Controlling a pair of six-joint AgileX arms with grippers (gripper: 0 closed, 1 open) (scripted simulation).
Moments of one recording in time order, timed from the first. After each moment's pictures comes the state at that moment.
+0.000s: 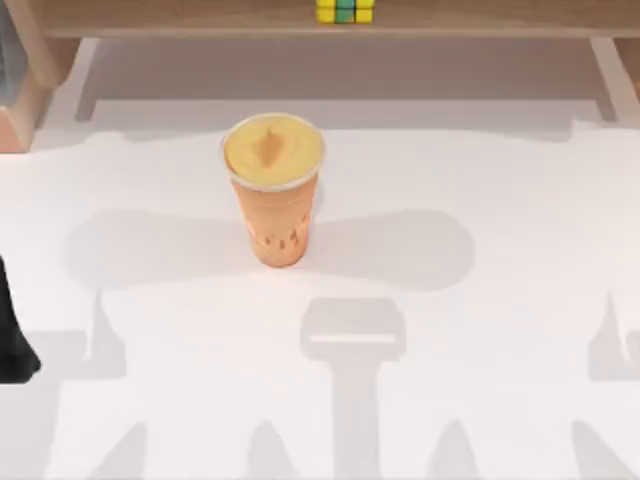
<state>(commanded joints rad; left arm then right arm) 0.00 0.00 0.00 0.00 0.00 0.00 0.00 0.00 0.00 0.00 0.00 0.00</state>
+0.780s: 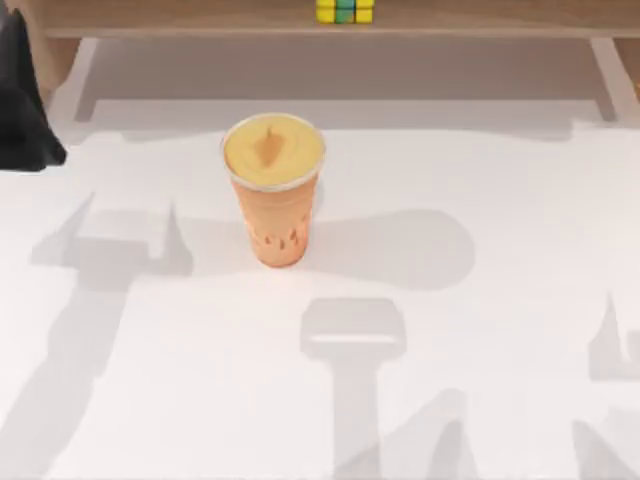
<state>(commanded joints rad) -0.31 0.63 0.50 0.32 -0.17 -0.02 0.00 0.00 0.00 0.00 0.00 0.00</state>
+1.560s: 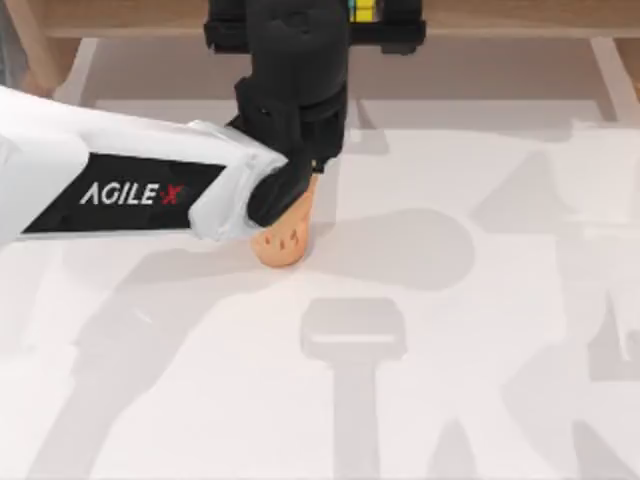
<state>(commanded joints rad) -0.68 2.00 1.24 0.80 -0.57 0.01 0.00 0.00 0.00 0.00 0.00 0.00</state>
